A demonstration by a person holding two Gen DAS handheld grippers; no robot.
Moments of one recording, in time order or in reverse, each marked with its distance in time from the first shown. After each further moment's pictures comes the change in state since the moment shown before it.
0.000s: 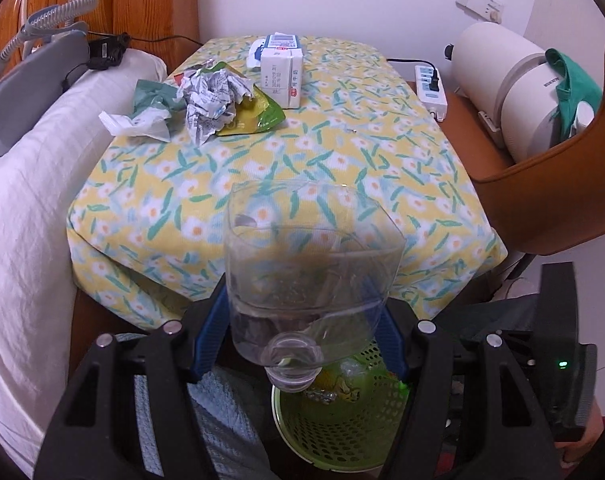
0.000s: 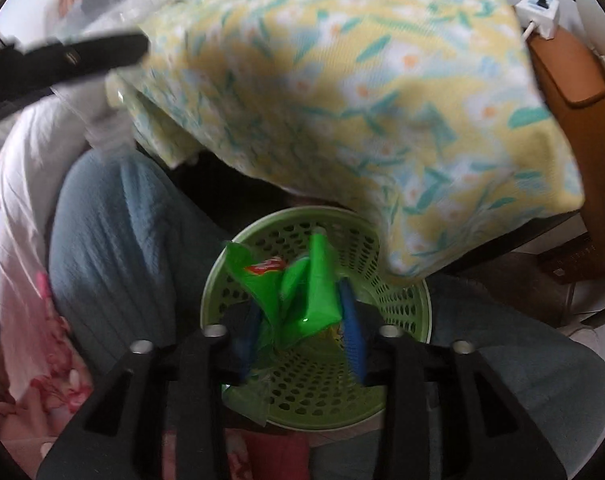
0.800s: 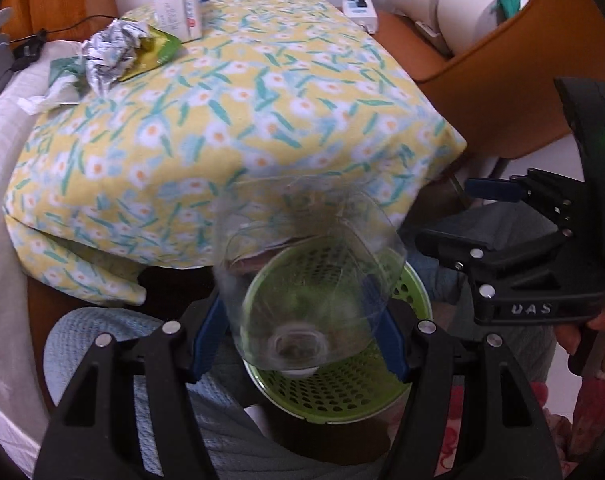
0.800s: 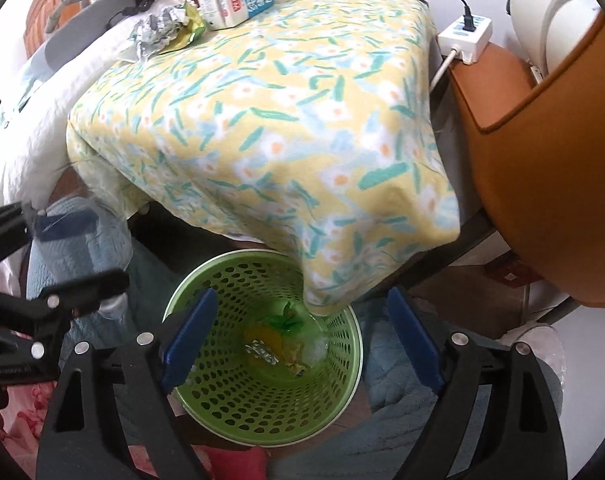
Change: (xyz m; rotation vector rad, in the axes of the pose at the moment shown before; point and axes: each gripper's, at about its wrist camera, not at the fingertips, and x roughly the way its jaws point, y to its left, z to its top) left arm 0.022 -0.038 -0.039 0.199 0.192 -0.124; right arm -0.048 -0.031 0.001 0.085 -0.135 -0.154
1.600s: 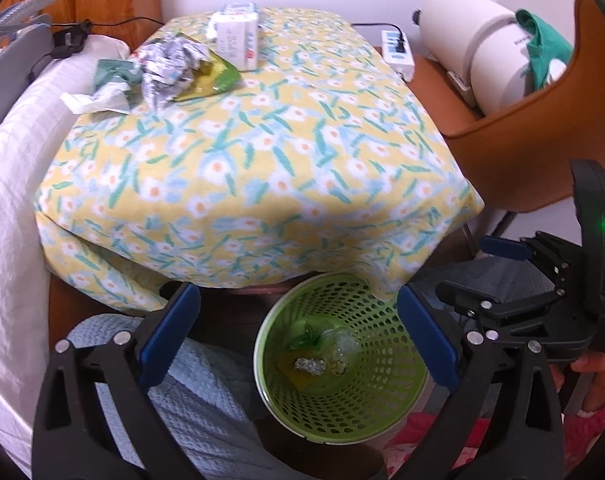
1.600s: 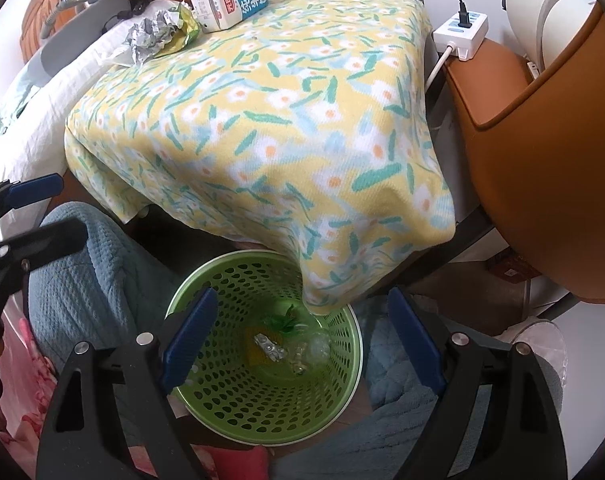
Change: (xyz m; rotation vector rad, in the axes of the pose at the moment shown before) left arm -0.024 0.029 0.013 -0.125 -0.102 0.048; right arm -0.002 -0.002 0.002 0.010 -0.003 0.001
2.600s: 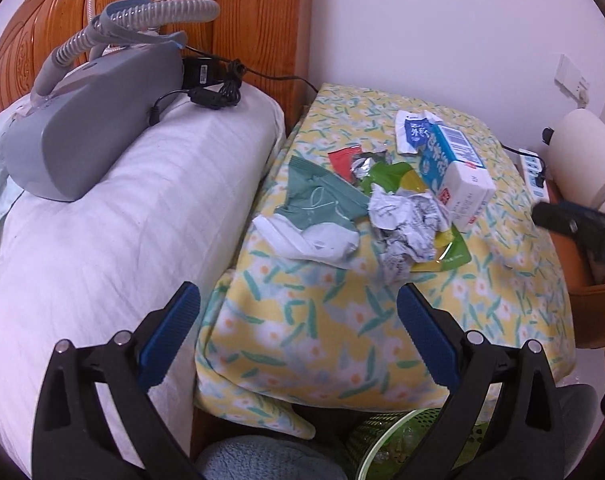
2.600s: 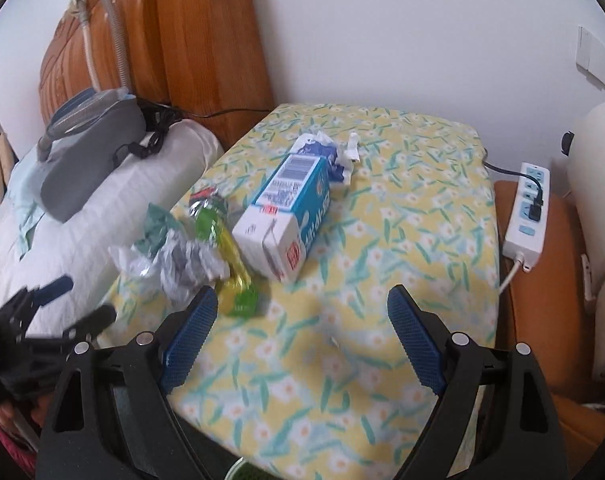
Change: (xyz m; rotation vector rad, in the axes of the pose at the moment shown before) left arm -0.011 0.151 0.103 -0.222 -0.188 0.254; right arm -0.012 0.063 0.216 -0.009 -0.250 0.056
